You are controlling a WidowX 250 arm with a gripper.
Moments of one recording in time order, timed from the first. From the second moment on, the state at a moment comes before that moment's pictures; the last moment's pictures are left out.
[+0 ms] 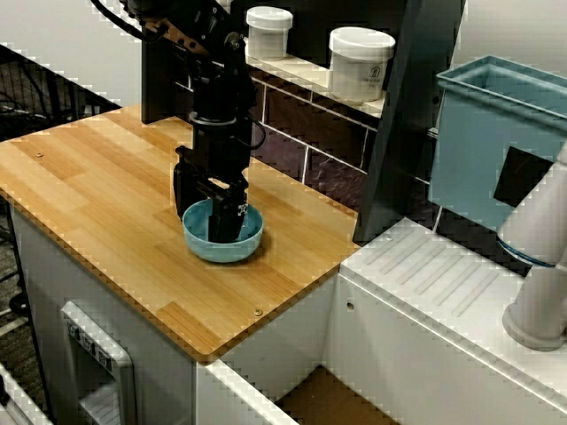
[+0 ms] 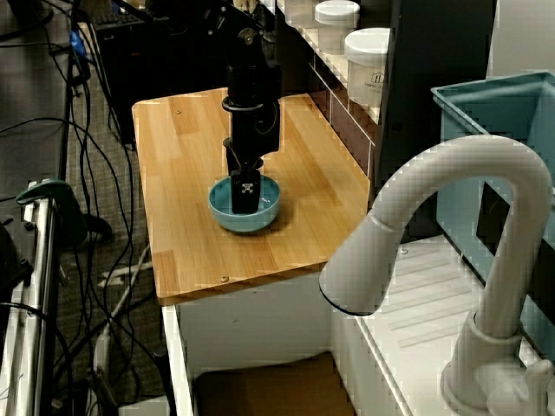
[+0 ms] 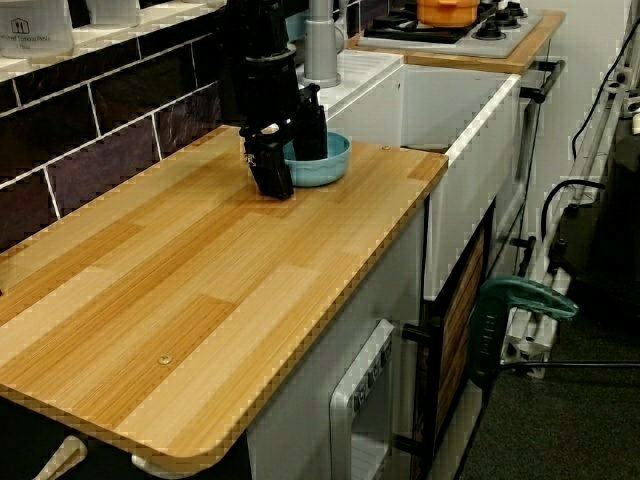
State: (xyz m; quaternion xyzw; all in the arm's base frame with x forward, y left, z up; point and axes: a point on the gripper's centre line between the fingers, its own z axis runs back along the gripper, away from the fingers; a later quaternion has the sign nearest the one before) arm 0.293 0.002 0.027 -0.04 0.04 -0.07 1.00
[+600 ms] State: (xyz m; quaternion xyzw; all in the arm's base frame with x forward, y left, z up) arm 0.310 -0.066 0.037 -0.04 0.04 -0.06 1.00
